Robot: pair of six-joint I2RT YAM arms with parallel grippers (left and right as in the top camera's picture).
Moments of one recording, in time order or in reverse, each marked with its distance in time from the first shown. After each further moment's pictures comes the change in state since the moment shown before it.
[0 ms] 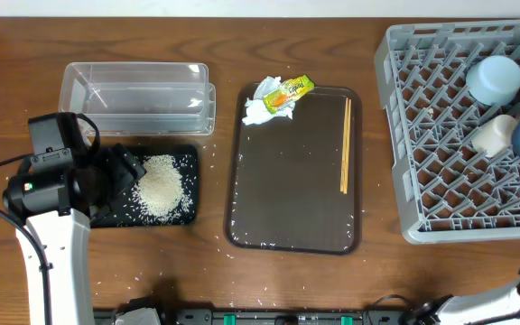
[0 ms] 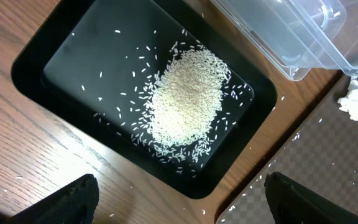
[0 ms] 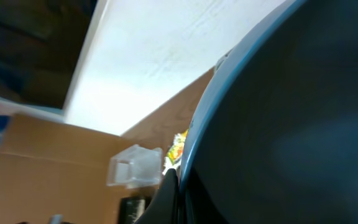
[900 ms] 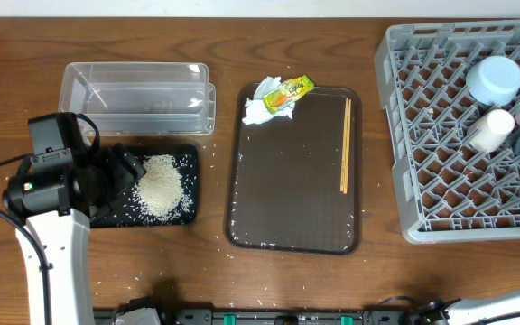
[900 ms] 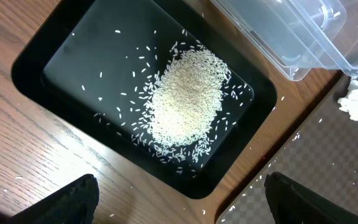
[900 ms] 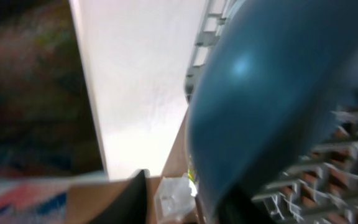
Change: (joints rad) left arm 0.000 0.000 0.000 0.000 0.000 0.000; right arm -0.248 0.198 -0.005 -0.118 -0.007 0.060
